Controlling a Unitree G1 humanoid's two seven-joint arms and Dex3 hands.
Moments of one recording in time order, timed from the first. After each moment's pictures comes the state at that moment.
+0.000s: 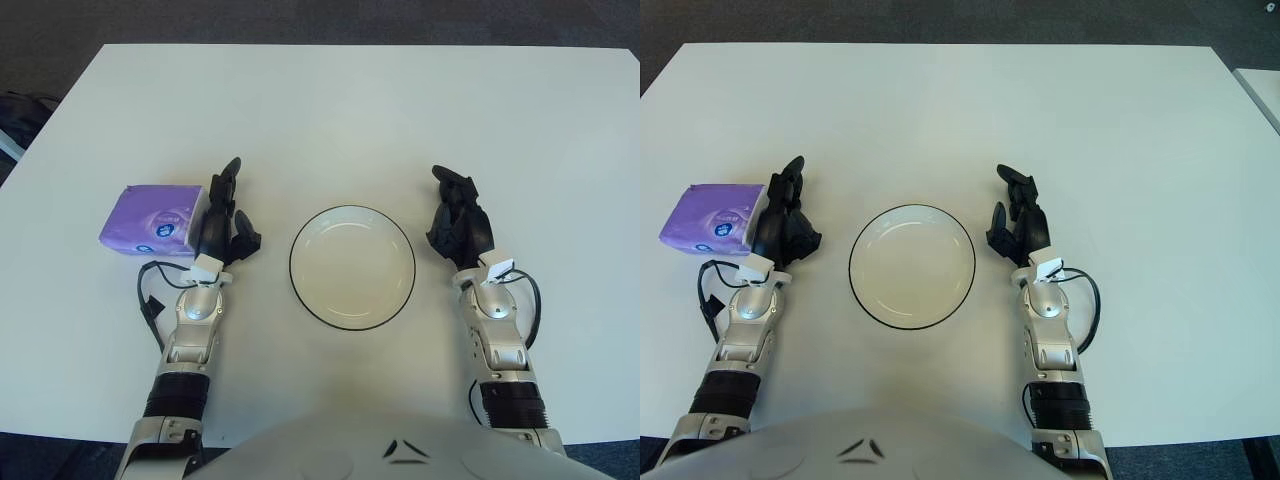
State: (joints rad) left arm 0.03 0.13 0.04 0.17 0.09 -0.47 0.06; right arm 0.04 -0.02 -0.01 -0.04 -0.03 -0.13 -0.01
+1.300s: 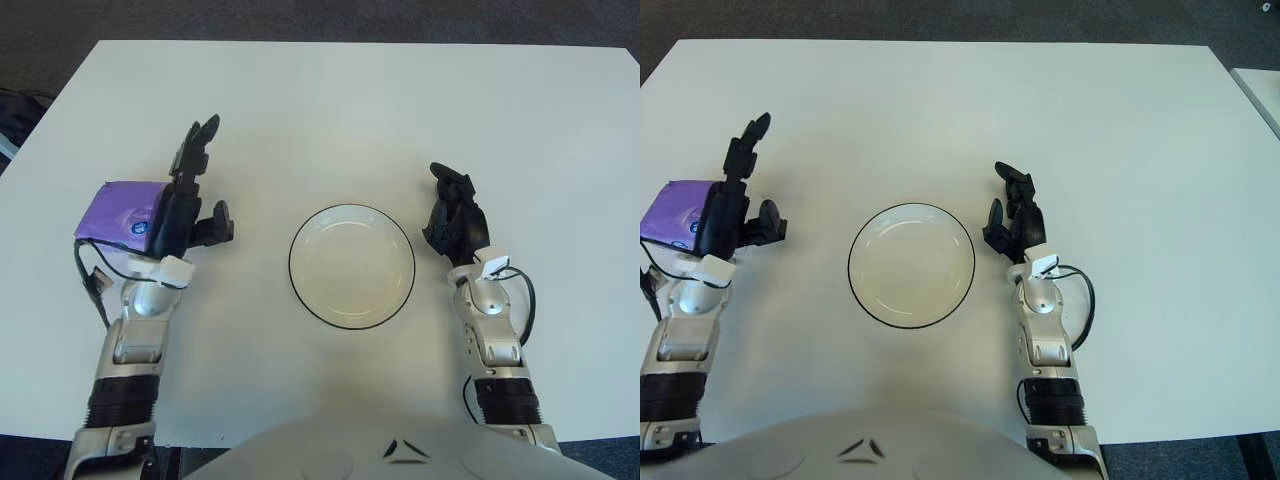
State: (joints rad) left arm 0.00 0.37 0.15 -0.13 0.27 -0.58 0.04; right arm 0.02 0.00 0.01 -0.03 -0.03 -0.12 -0.04
